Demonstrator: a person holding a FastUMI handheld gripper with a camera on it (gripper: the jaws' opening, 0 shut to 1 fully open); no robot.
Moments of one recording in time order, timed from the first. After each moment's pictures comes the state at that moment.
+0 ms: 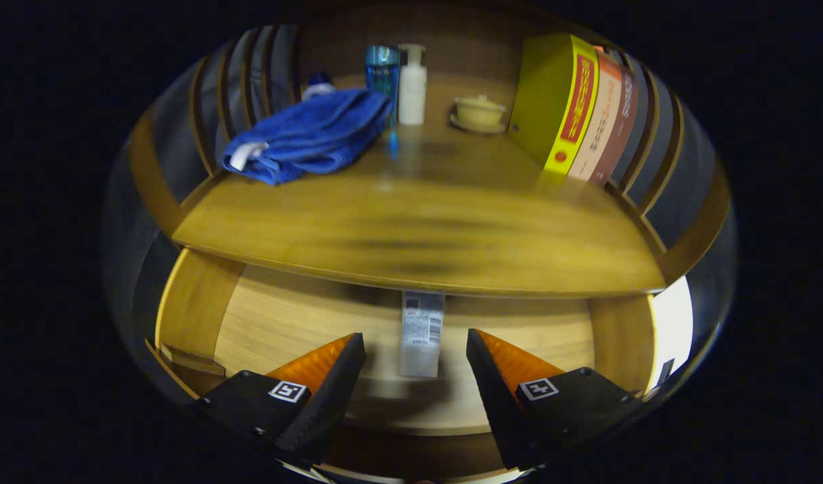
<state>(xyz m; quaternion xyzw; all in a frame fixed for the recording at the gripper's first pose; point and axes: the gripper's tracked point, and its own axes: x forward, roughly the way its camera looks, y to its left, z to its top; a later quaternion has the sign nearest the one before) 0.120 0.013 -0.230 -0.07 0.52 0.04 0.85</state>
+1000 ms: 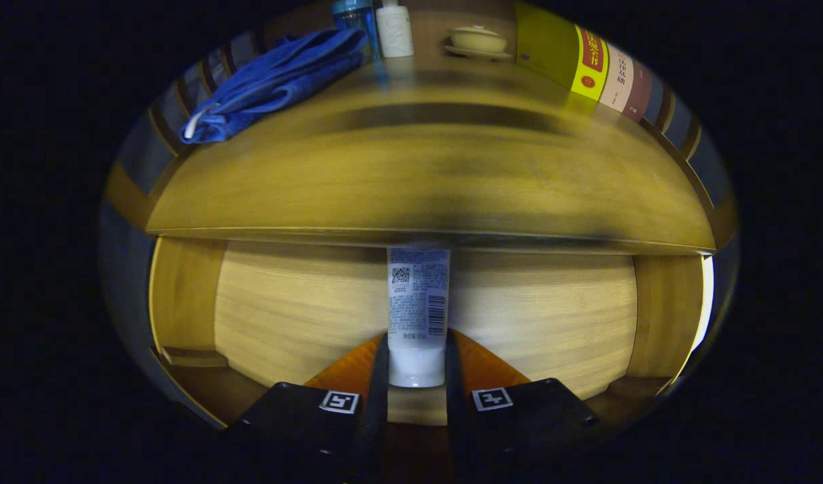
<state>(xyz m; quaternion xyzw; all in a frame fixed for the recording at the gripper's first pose) 0.130 0.028 -0.223 -0.02 0.61 0.06 0.79</state>
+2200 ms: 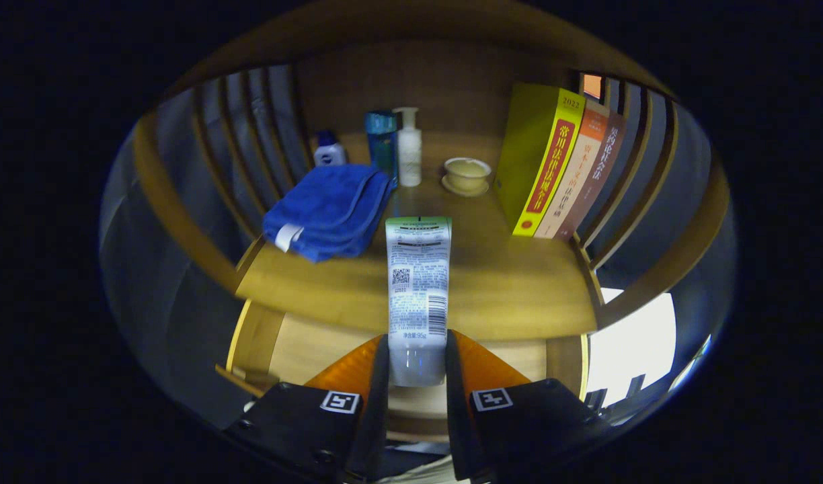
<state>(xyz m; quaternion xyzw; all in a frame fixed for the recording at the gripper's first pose) 0.215 0.033 -0.022 -0.05 0.48 0.05 0.87</state>
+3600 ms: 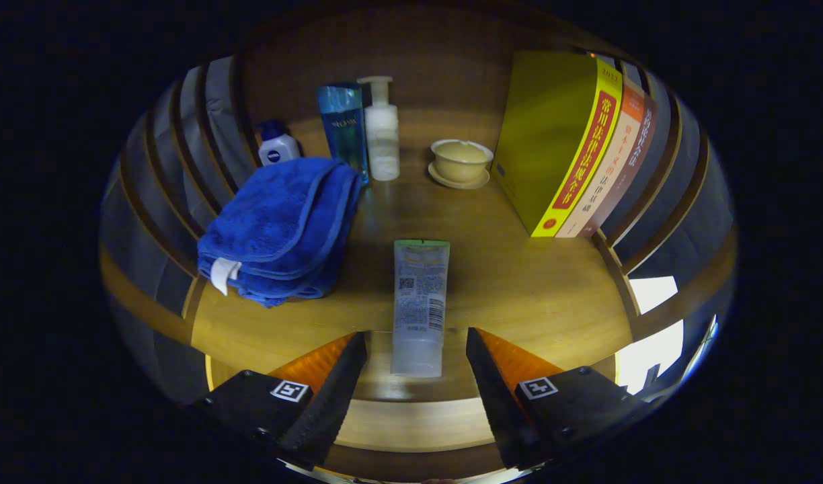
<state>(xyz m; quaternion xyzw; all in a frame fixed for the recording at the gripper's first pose) 0.264 0.047 -0.074 -0.05 0.48 0.00 0.87</state>
